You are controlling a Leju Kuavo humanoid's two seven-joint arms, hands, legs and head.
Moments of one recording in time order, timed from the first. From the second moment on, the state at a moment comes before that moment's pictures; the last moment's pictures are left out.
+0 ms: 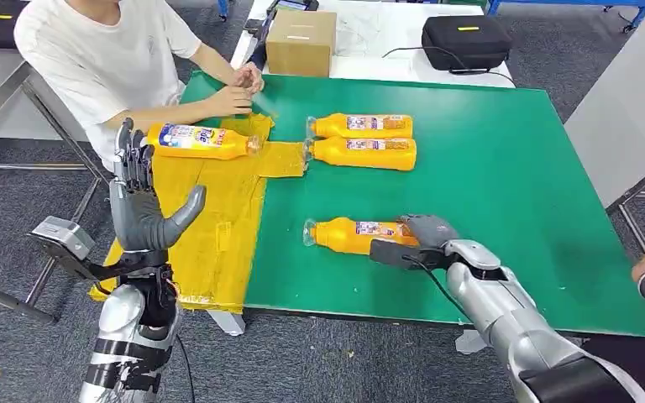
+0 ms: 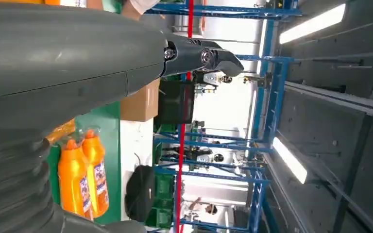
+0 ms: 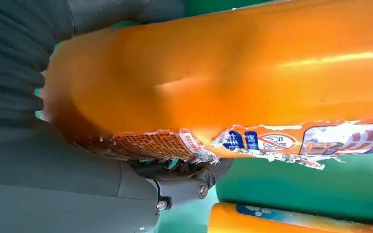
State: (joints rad) left arm -0.20 -0.20 -0.12 -1.50 0.13 0.06 -0.53; right arm -0.73 -0.09 0.53 -0.46 1.02 0.09 -0.24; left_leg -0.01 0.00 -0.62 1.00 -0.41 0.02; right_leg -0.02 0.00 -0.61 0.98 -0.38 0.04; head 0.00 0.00
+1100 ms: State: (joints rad) left arm 0.09 -0.22 -0.23 -1.42 0.20 -0.07 -0.44; right arm -0.13 0.08 0.29 -1.29 0.35 -0.17 -0.54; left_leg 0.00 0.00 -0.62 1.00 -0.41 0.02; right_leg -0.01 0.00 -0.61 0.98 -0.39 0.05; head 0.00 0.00
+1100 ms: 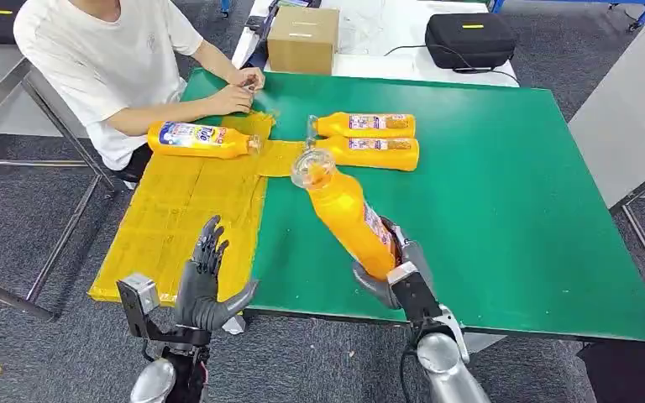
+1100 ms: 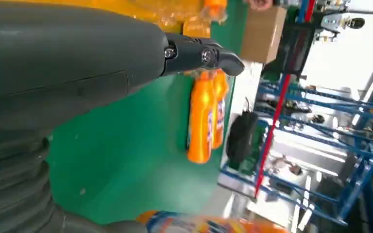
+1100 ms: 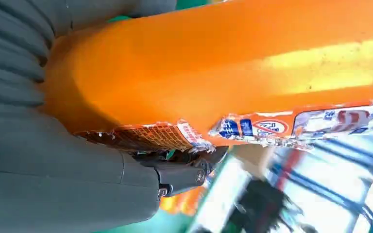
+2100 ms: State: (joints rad) left arm 0.05 -0.22 -0.32 -1.41 0.34 -0.25 -0.39; right arm -0.24 0.20 0.60 -1.05 0.46 -0.07 -0.63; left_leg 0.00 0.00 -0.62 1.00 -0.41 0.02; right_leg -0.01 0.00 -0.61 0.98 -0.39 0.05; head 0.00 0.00
